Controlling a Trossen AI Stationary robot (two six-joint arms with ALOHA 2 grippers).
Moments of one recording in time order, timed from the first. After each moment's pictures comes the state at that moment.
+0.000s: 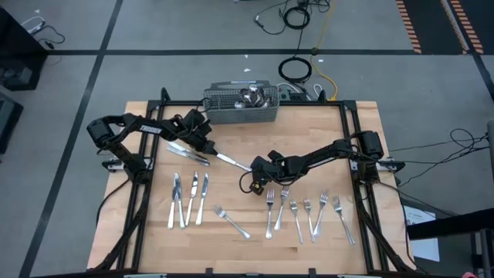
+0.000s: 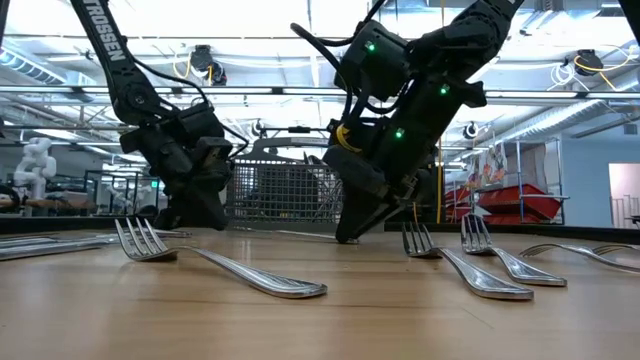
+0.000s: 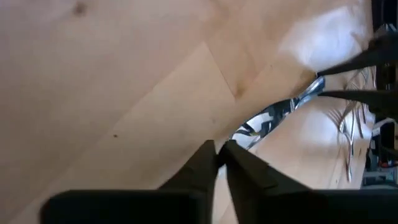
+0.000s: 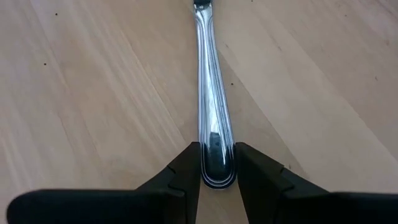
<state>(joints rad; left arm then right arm) 0.67 1.62 0.53 0.05 0.69 -0.49 0.06 1.95 1.06 -0.11 0.31 0.56</state>
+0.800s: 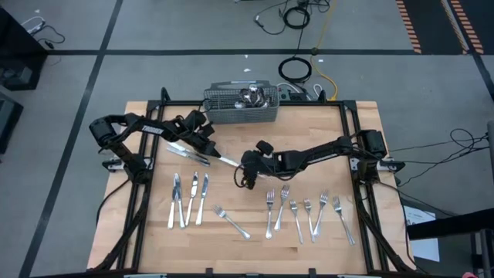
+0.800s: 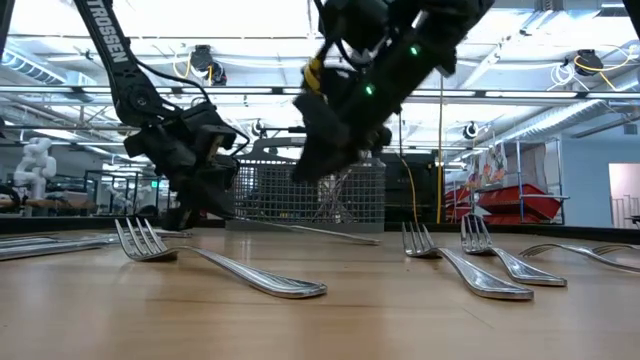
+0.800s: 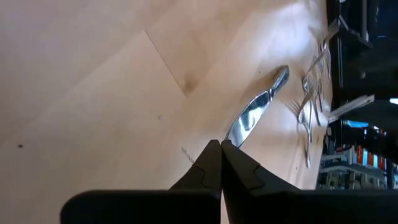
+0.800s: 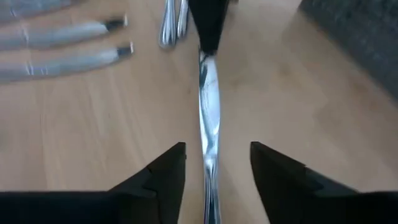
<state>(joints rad) 0.66 1.62 0.54 0.13 0.80 -0.54 0.05 1.91 1.19 -0.07 0.37 0.31</state>
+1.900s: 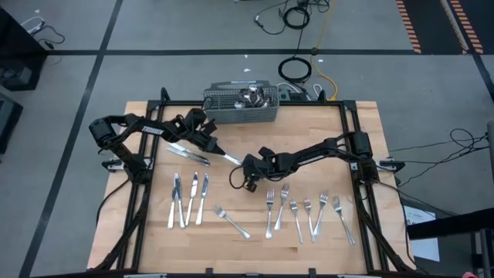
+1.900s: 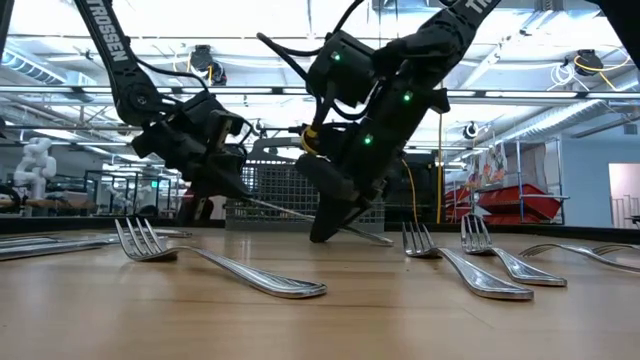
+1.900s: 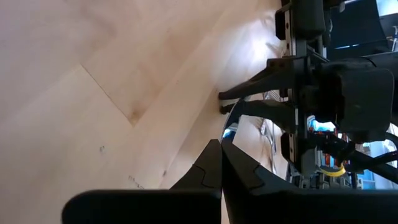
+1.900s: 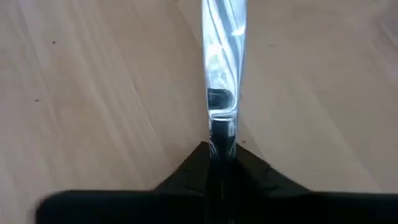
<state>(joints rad) 0.64 1.62 0.54 0.28 0.87 -0.67 0.02 2.05 1.21 -0.17 0.28 0.45</state>
